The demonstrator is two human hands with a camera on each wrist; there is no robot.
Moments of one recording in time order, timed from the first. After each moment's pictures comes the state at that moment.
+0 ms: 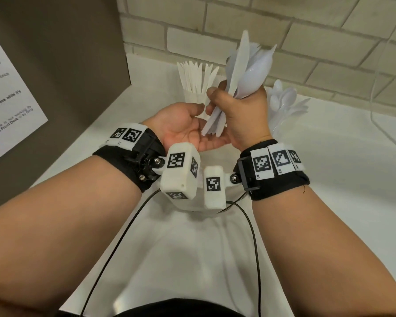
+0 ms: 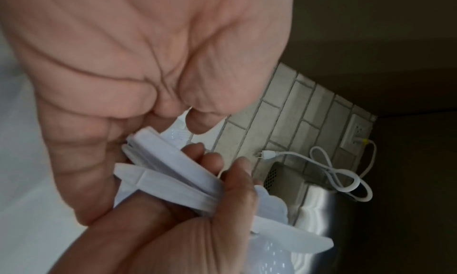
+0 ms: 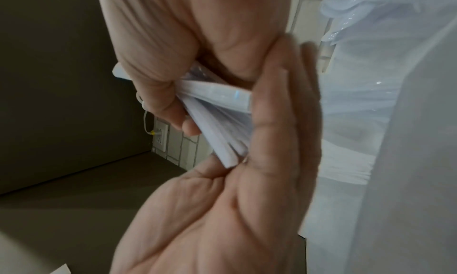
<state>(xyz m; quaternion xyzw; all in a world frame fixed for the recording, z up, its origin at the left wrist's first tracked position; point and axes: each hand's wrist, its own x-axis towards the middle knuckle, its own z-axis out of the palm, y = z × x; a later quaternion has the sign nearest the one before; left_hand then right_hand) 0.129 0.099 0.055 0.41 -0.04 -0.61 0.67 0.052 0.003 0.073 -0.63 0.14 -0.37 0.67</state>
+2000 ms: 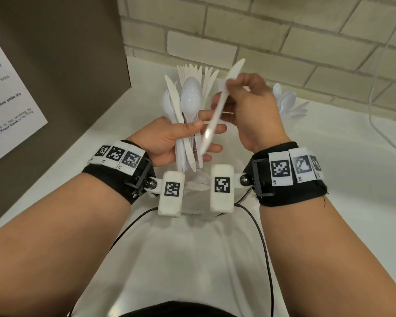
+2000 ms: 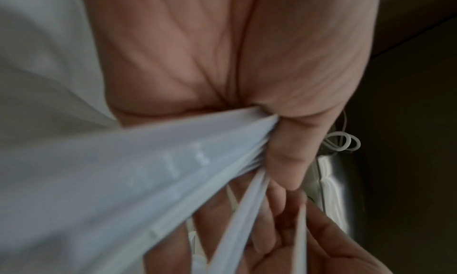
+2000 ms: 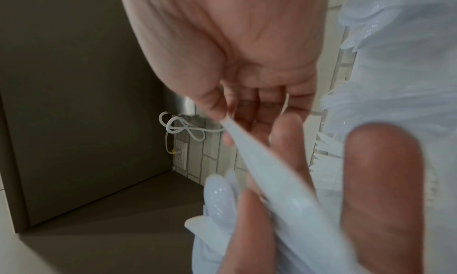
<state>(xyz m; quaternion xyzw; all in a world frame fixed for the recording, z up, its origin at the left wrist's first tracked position) 0.126 0.131 0.034 0.46 -0.32 -0.49 0.67 0.035 -0.003 0.098 -0.66 0.17 -0.26 0.68</state>
